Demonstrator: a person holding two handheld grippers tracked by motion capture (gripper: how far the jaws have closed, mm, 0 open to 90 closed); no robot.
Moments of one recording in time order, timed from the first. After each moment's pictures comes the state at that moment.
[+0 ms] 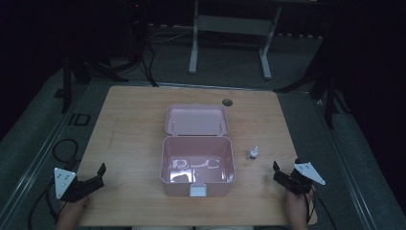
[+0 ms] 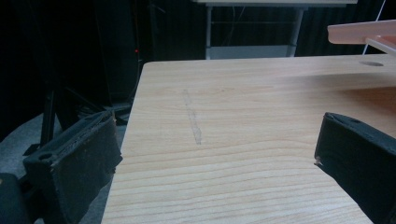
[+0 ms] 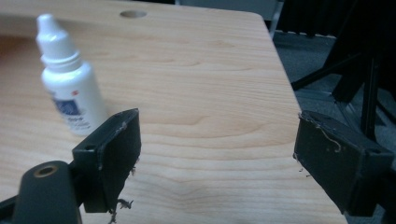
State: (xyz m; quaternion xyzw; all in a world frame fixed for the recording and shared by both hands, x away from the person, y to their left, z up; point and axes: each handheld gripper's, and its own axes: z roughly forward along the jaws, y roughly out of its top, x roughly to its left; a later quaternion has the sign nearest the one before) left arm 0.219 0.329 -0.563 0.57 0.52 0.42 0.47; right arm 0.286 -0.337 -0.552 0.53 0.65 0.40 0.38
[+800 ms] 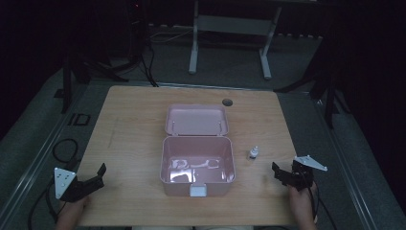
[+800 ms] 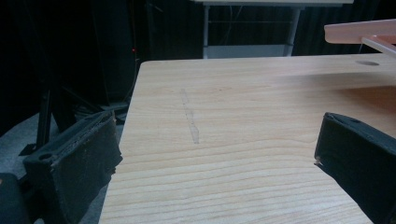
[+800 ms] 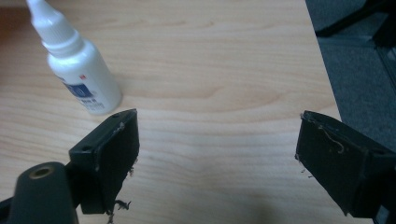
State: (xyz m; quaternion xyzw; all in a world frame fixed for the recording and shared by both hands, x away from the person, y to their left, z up) left arm 0.219 0.330 -0.563 0.58 0.51 0.42 0.48; right arm 0.301 -0.345 -0.535 0.58 0.68 0.36 0.27
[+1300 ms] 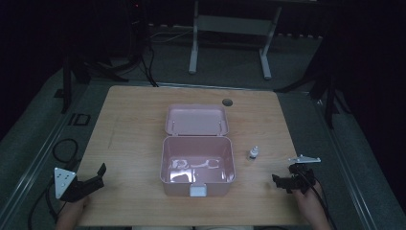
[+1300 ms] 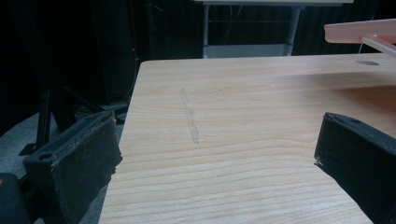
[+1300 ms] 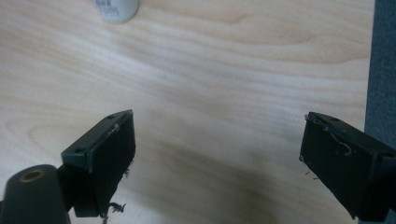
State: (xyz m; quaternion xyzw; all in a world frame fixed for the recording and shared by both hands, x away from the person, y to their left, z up) left arm 0.219 0.330 -0.563 0.58 0.52 0.42 0.47; right arm 0.300 -0.343 -0.521 0.54 0.79 0.23 0.18
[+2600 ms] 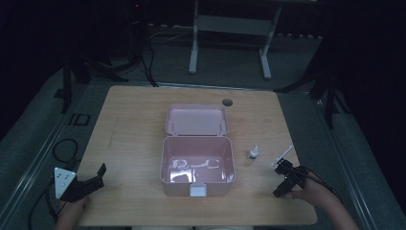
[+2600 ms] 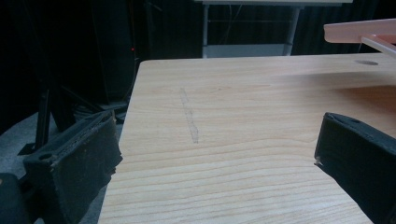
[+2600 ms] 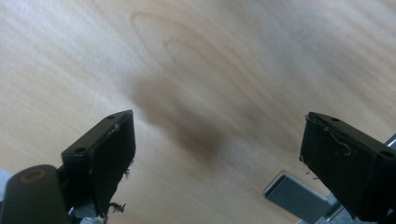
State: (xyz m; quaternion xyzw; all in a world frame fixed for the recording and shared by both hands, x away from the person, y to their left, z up) left arm 0.219 0.330 -0.563 0.58 0.51 0.42 0.48; right arm 0.319 -0.309 -0.500 0.42 0.91 0.00 0.03
